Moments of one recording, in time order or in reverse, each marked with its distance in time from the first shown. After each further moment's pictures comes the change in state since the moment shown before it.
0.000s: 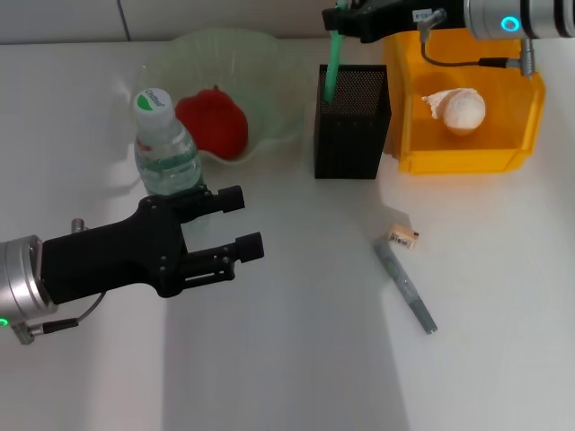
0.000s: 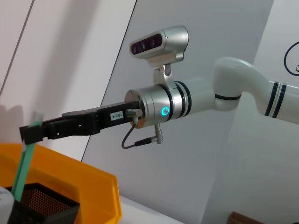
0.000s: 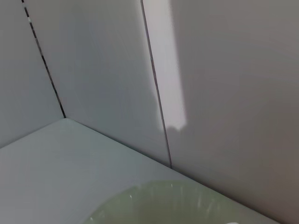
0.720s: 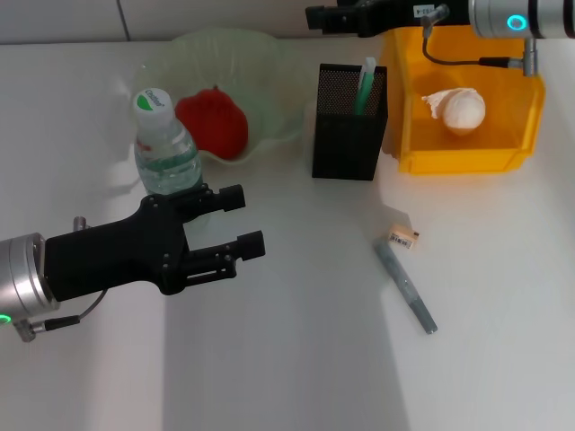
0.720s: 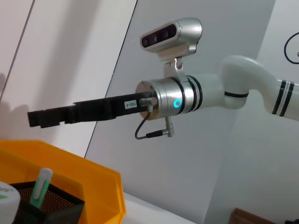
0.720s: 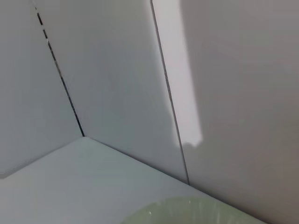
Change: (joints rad) left arm -0.006 0.000 0.007 0.000 0.000 -0.018 0.000; right arm -0.033 0.000 -0.004 -0.034 0.079 -0.040 -0.012
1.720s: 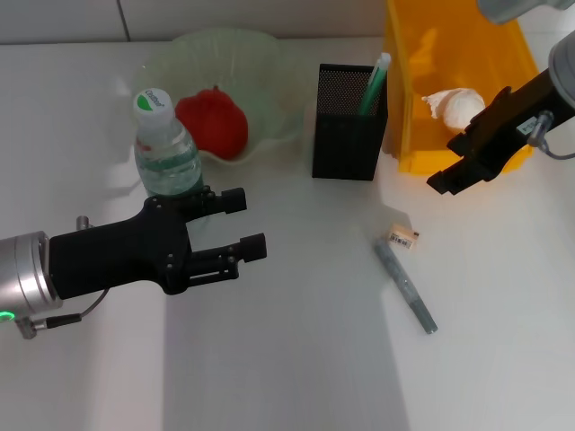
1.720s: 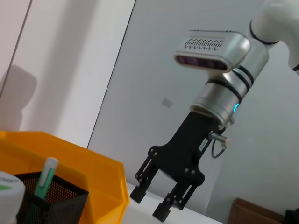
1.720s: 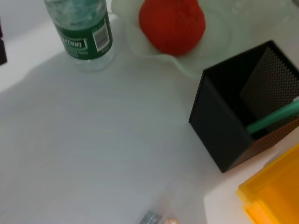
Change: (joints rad) left arm -0.009 0.001 0.003 0.004 0.018 -0.022 -0.003; right arm -0.028 -0.006 -0.137 -0.440 -0.652 -0.629 0.275
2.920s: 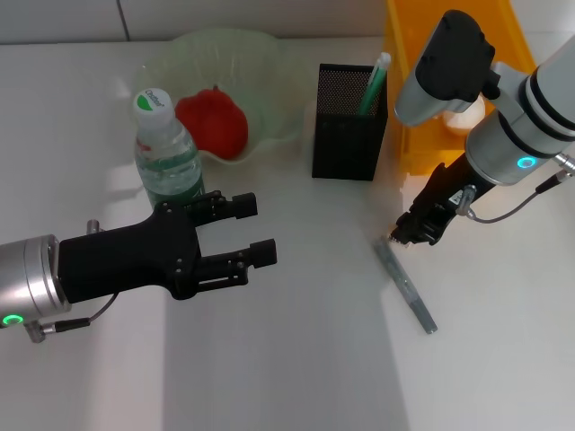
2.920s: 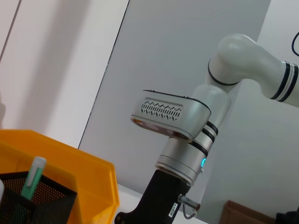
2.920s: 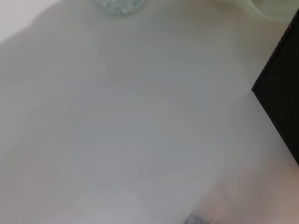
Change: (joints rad) left arm -0.007 -0.011 0.000 -0.007 0.010 0.009 -0.007; right arm 0.079 0.010 -0.143 0.443 0.055 0.291 -0.084
